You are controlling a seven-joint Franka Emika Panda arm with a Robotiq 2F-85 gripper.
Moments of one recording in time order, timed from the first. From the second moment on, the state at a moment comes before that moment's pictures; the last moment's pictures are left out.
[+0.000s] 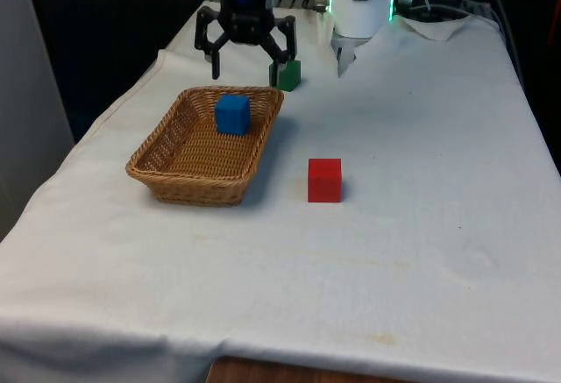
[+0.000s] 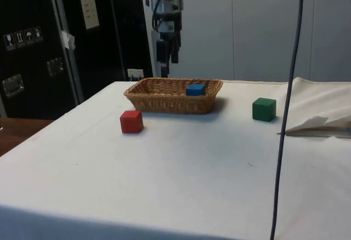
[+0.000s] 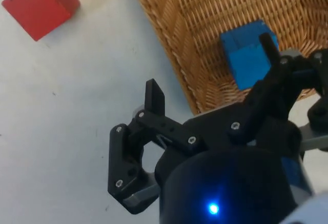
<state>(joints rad) 0.32 0.28 -0.59 -2.18 0.15 2.53 -0.39</state>
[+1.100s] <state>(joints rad) 0.33 0.39 -0.42 -2.02 0.07 2.46 -0.16</state>
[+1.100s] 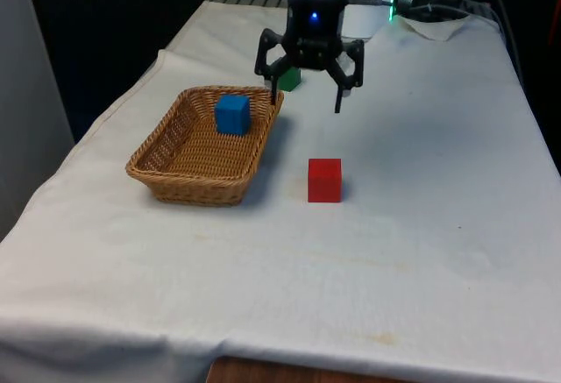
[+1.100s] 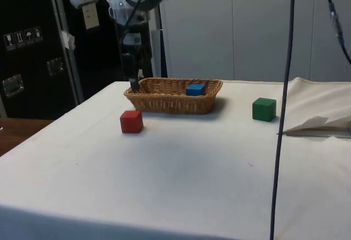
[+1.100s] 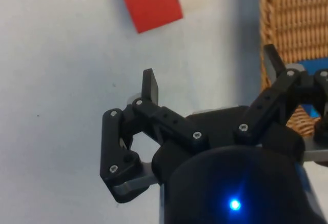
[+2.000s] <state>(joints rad) 0.33 0.59 -0.35 -1.85 0.17 2.46 -0.21</state>
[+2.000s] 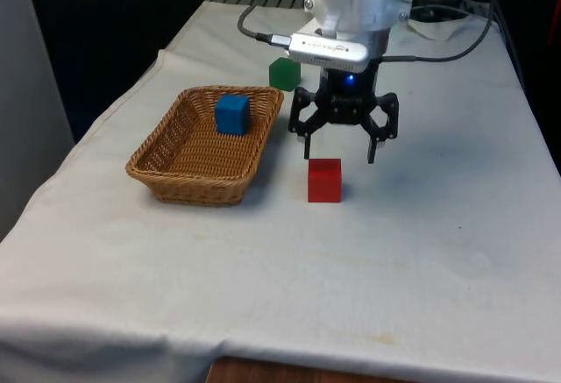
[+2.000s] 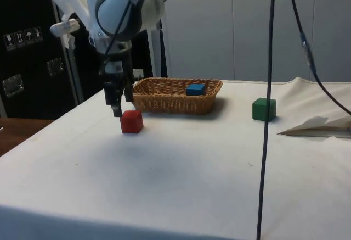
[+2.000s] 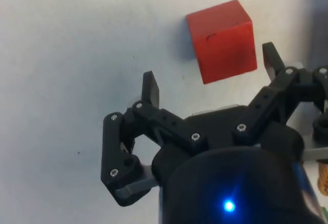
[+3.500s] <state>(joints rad) 0.33 0.67 -0.34 -1.86 0.25 2.55 -0.34</state>
